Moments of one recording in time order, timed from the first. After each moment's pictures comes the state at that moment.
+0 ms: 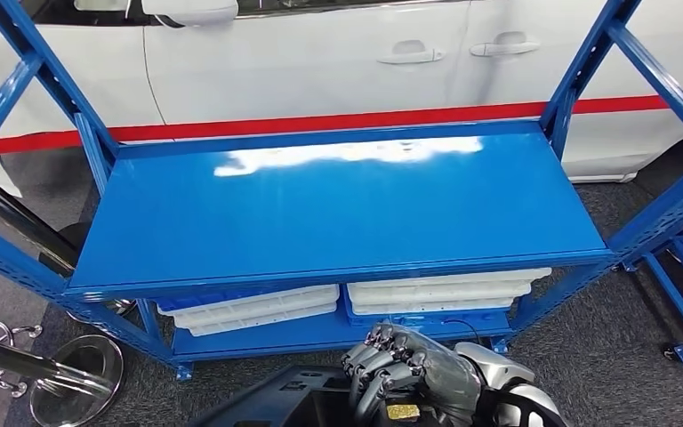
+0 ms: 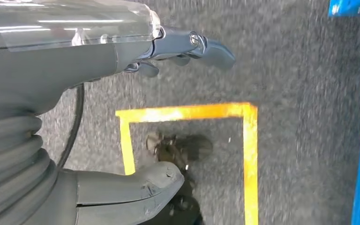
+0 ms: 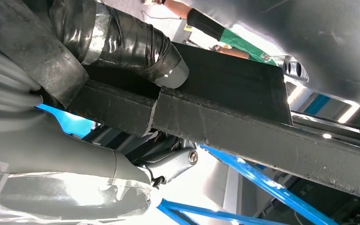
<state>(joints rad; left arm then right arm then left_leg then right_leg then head) -0.06 -0.02 0.92 -0.21 -0.60 -0.13 -0.32 -0.18 -0.24 0.61 -2.06 -0.14 0.42 -0.58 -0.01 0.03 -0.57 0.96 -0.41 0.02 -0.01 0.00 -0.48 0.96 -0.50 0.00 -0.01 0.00</state>
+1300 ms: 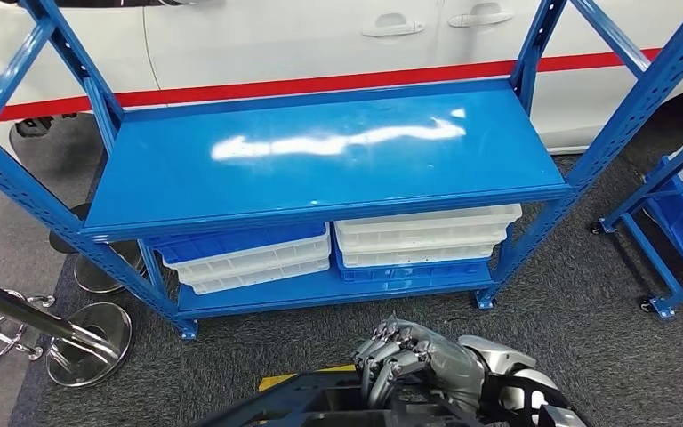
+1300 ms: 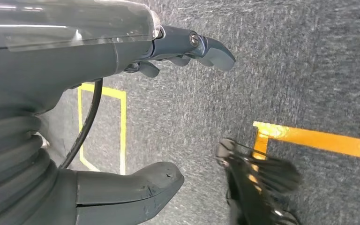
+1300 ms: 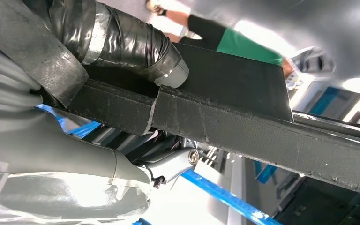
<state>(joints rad) -0.03 -0.02 1.00 -0.21 -0.60 0.00 0.14 -0.21 -0.28 0.58 -1.99 -0.22 0.49 -0.60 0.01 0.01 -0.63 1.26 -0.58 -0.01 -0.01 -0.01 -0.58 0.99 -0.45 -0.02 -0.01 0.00</state>
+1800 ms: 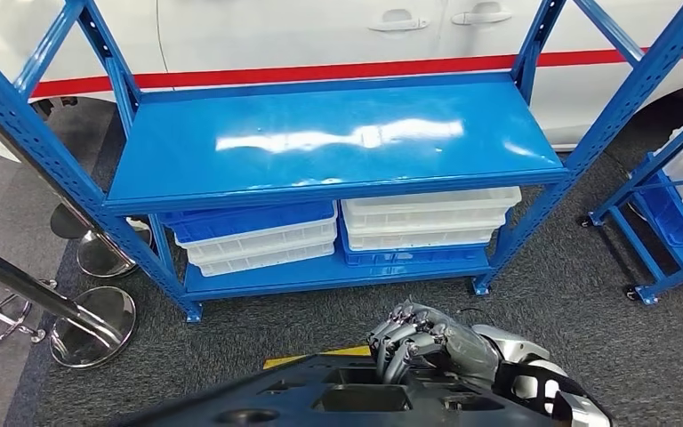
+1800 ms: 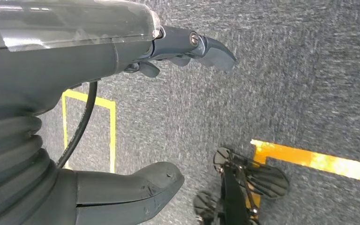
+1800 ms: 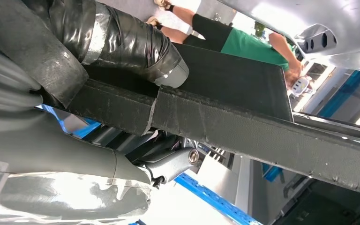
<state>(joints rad) -0.03 0.00 1.02 -0.21 -0.60 -0.02 0.07 -0.21 -0.29 0.52 -1.99 -0.23 0.51 -0.60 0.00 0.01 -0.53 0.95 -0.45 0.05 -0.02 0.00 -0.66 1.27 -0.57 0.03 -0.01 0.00</state>
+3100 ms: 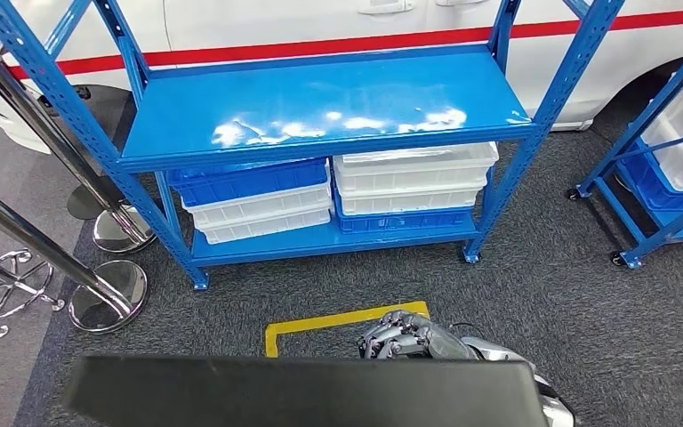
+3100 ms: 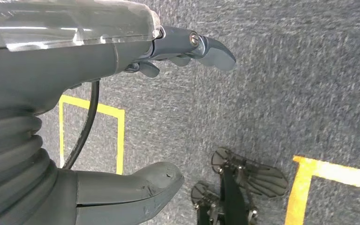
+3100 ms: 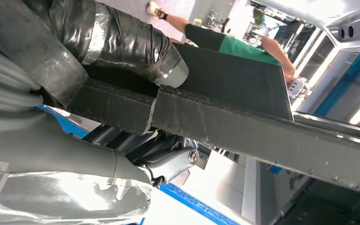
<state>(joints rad) -0.03 0.01 1.07 -0.21 -0.64 -0.03 0.03 -0.16 -0.23 0.52 -1.94 -0.18 0.48 -0.59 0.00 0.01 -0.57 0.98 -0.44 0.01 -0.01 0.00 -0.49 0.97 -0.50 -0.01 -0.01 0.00</state>
